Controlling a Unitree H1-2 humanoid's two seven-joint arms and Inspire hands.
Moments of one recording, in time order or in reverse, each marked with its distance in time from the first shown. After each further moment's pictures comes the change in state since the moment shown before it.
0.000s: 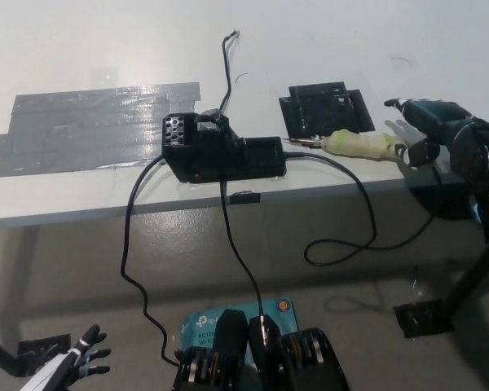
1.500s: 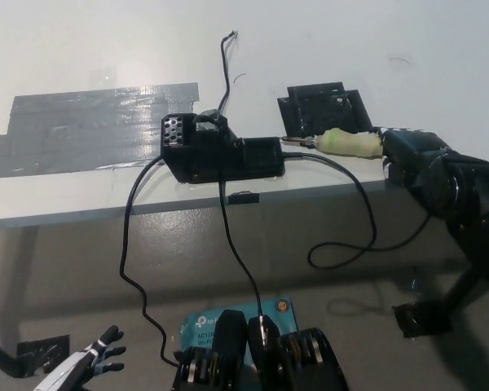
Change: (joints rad) left_arm -0.009 0.000 -0.052 -0.031 0.015 0.000 0.000; right_arm 0.050 0.071 0.024 0.078 -0.004 -0.014 -0.072
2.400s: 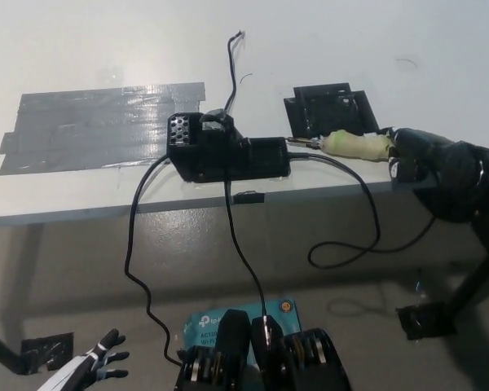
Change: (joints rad) left_arm 0.010 0.000 0.003 -0.003 -0.016 0.000 -0.011; right_arm -0.017 -0.018 -0.117 0.005 0.106 0.065 0.147
